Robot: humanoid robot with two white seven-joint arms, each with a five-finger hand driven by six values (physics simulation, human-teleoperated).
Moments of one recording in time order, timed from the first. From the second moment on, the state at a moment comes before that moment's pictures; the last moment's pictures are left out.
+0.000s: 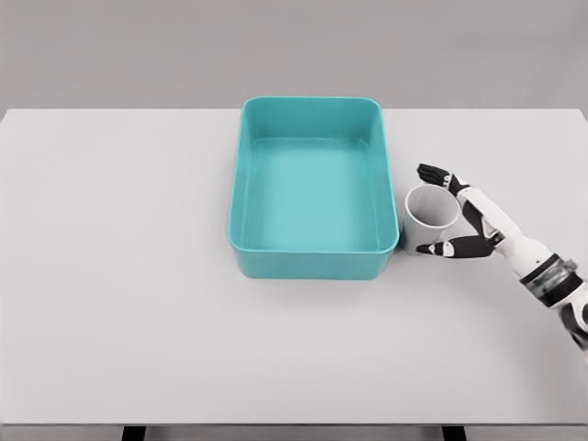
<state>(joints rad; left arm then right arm) 0.04 0.00 -0.06 -0.06 0.04 -0.04 -0.05 -0.29 -0.74 0.66 -1.27 -0.50 -0.61 0.18</state>
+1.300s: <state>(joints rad) 0.04 0.00 -0.06 -0.06 0.04 -0.04 -0.05 -0.62 -0.75 0.69 -1.28 -0.39 -0.61 0.19</state>
